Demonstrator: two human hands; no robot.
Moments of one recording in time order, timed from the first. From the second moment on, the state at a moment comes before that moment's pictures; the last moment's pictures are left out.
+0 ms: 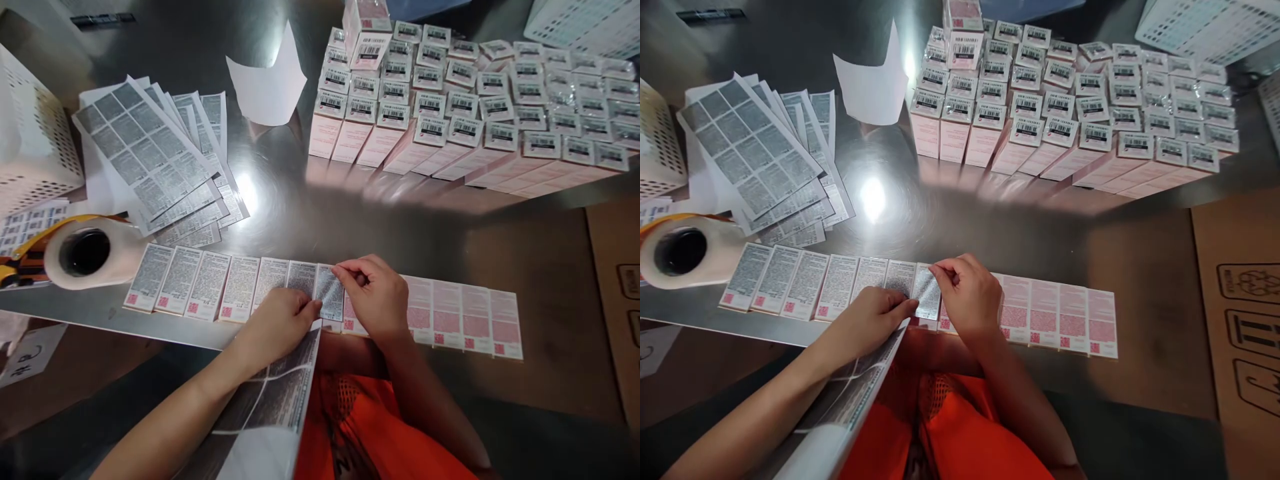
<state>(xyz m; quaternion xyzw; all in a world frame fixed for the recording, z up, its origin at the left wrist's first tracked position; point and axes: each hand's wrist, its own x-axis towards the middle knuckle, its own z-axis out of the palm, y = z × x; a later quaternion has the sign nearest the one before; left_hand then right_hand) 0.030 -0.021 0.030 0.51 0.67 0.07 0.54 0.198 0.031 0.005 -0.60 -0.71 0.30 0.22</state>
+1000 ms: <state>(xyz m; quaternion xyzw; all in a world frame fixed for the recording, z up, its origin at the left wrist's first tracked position) 0.031 -0.016 0.031 0.50 0.68 0.03 0.53 0.196 0.026 0.000 -0.59 -0.73 0.25 0.25</state>
